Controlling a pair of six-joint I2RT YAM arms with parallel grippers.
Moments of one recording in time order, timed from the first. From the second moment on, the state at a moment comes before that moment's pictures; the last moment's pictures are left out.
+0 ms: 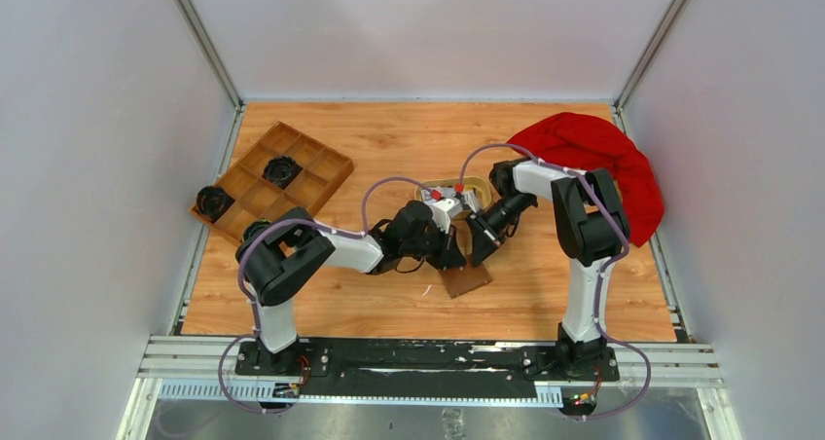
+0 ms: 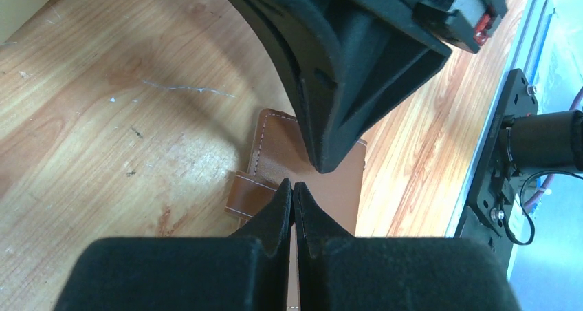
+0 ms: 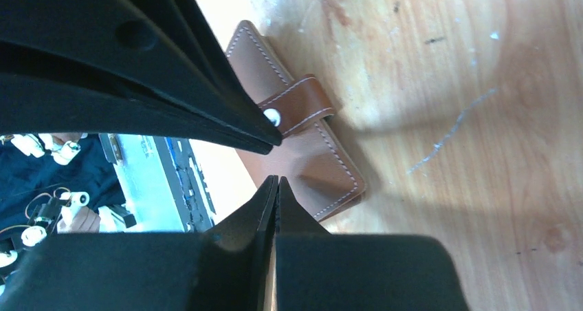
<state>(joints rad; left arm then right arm) -0.88 1.84 0.80 0.52 0.38 -0.47 0.31 2.02 1.28 -1.12 -0.88 -0.77</state>
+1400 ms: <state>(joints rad) -0.89 1.79 0.77 0.52 0.33 -0.53 0.49 1.34 0.68 -0.79 -0.75 -1.82</state>
